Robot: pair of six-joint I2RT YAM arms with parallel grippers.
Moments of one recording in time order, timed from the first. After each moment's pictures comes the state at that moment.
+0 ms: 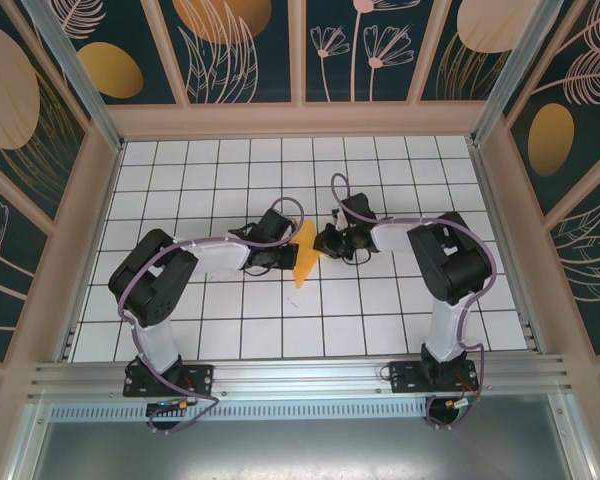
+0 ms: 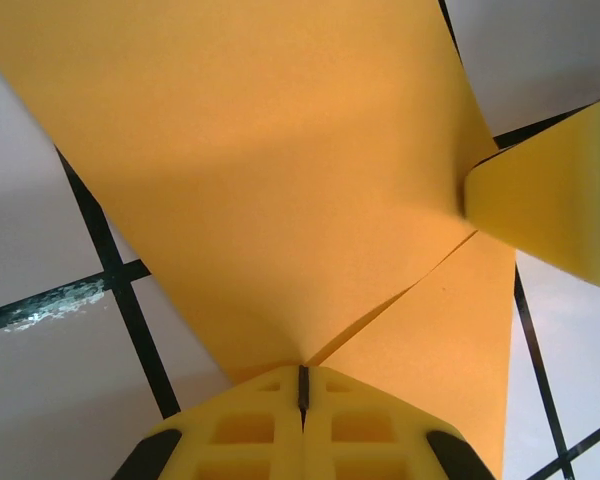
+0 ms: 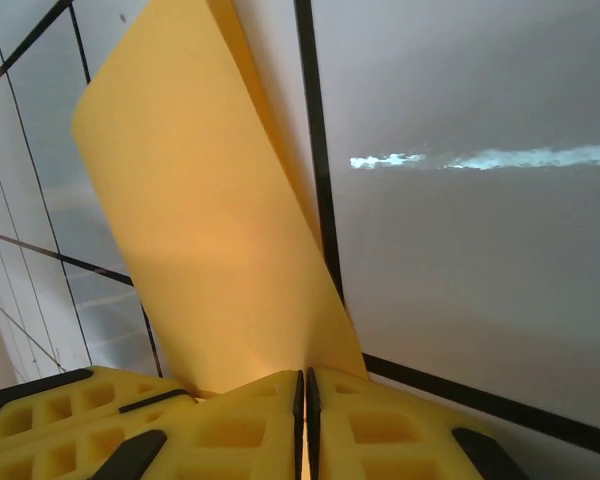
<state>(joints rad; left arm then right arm) -0.69 1.84 0.98 -0.15 0.13 -0.50 0.49 1.90 0.97 -0.04 -0.53 0.78</state>
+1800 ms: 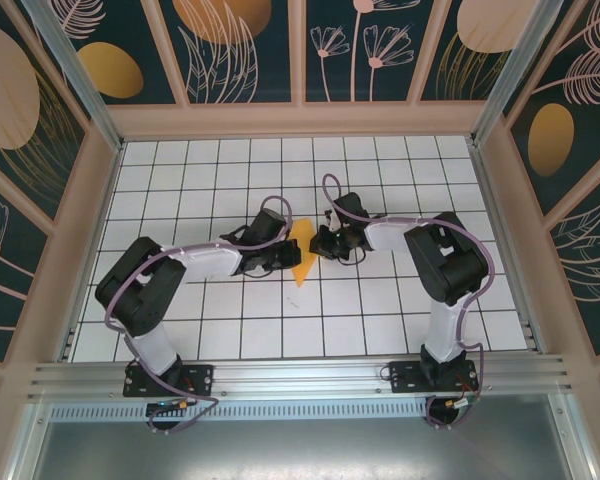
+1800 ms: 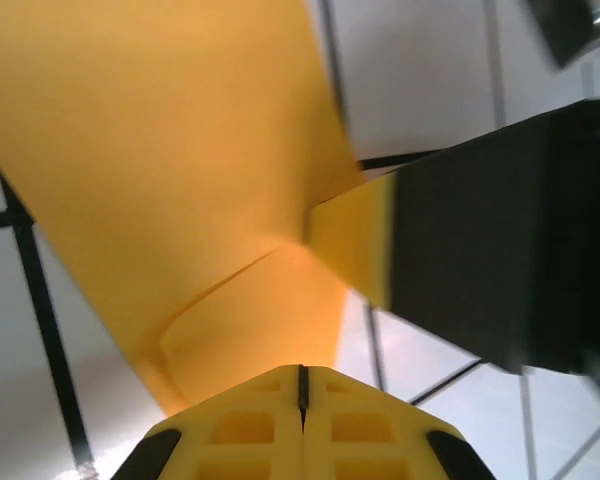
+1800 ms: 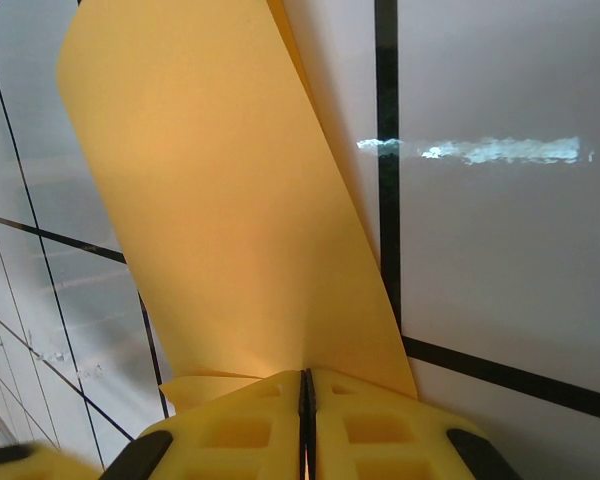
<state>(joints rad) -0.69 1.76 0.89 -0.03 0.25 -0.75 0.54 1.91 1.02 -0.13 -0.49 0.73</state>
